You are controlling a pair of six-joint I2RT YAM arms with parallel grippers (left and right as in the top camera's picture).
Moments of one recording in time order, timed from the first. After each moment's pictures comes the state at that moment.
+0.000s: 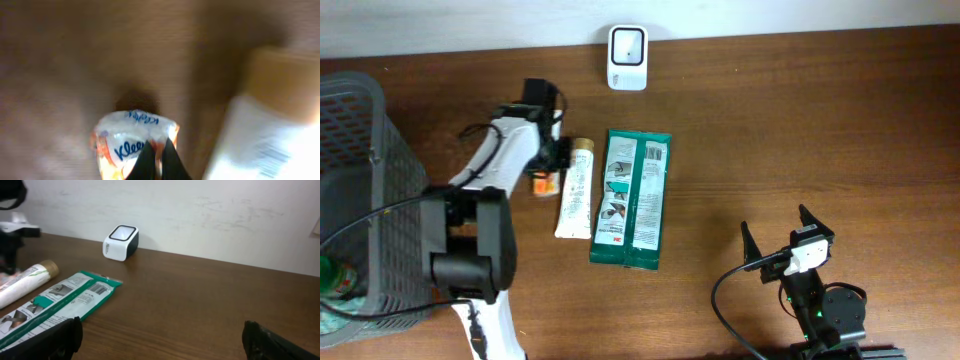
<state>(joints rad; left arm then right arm) -0.15 2.12 1.58 -0.85 -0.06 -0.11 0.09 0.01 0.01 -0.06 -0.13 -0.07</state>
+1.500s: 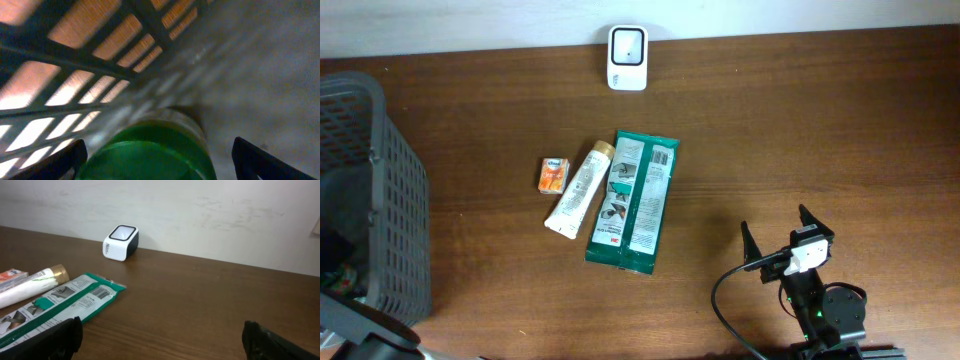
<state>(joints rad) 0.92 1.81 1.29 -0.62 -0.18 0.05 0.09 0.01 0.01 -0.06 -0.13 -0.07</state>
